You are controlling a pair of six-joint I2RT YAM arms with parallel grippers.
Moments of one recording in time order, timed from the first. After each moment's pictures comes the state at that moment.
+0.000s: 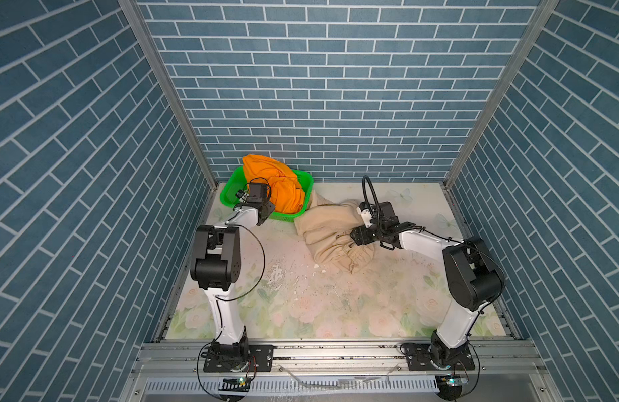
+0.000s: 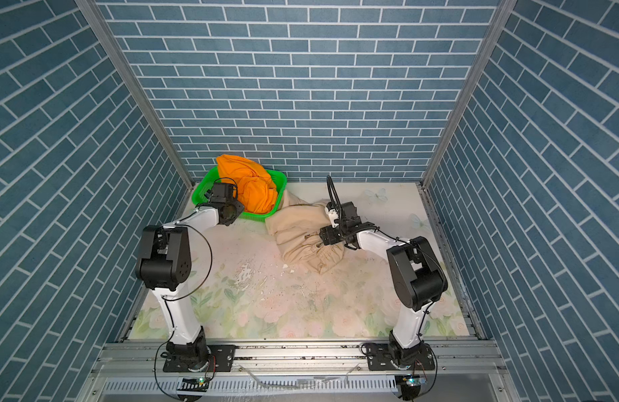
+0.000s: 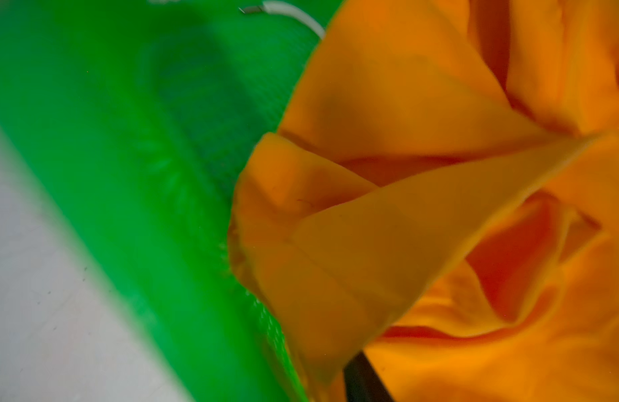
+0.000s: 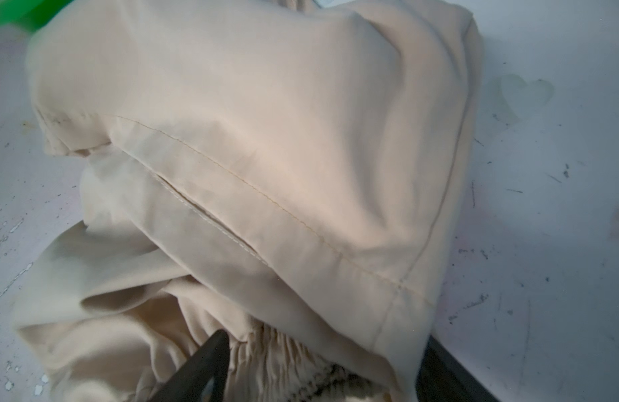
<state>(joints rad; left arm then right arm) -0.07 1.97 1.38 -0.27 -0.12 -0.93 0.49 1.80 1.11 -0.16 -0.18 0.05</state>
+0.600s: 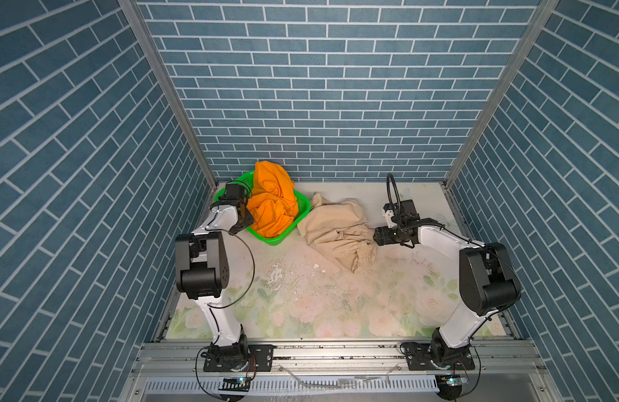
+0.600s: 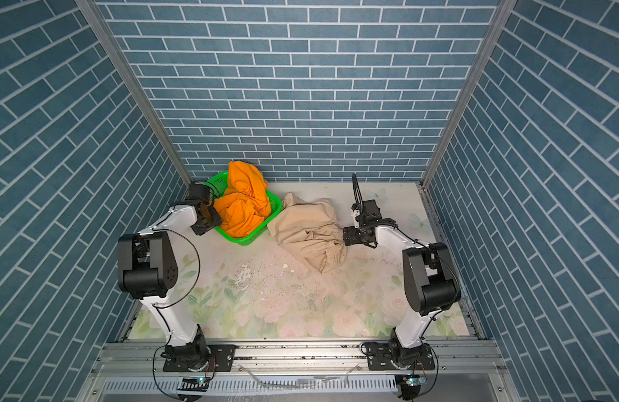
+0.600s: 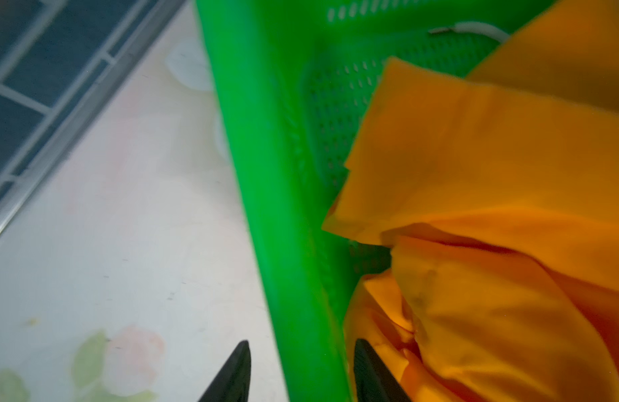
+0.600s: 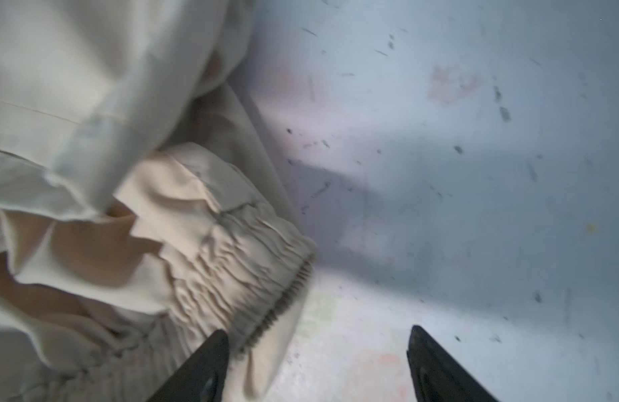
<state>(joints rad) 0.11 1.88 1.41 -0.64 -0.18 -0.53 0.29 1.71 1.10 -0.43 -0.12 0.06</state>
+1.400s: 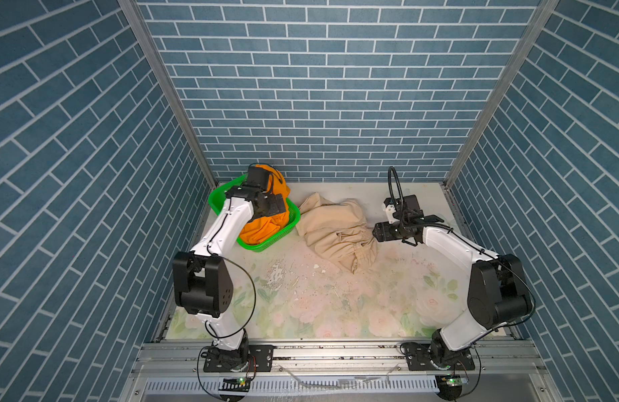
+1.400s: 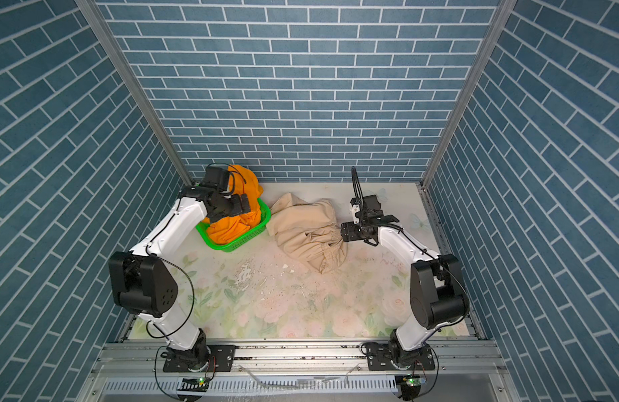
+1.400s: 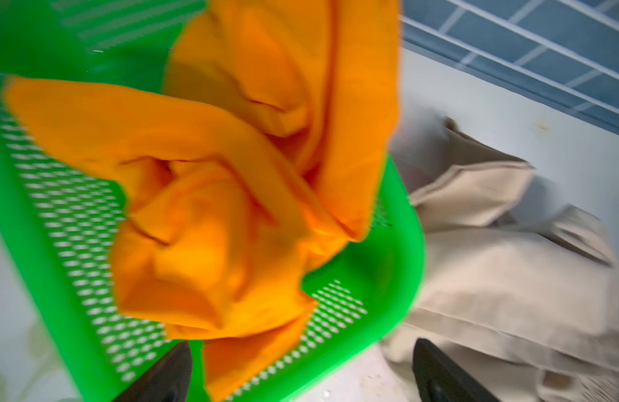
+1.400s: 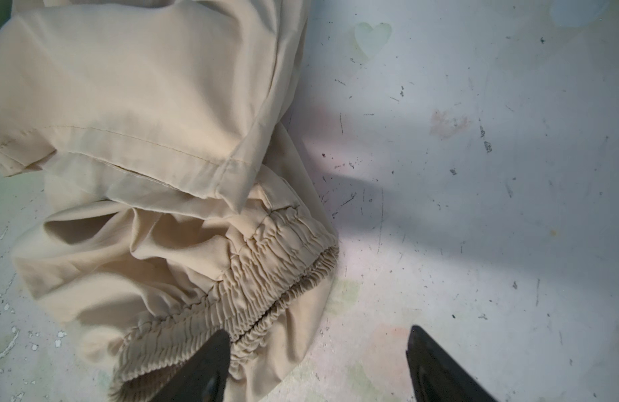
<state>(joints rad) -0.21 1.73 1.59 -0.85 -0.02 -0.46 0.33 1.61 1.14 -0.48 -0.16 0.08</state>
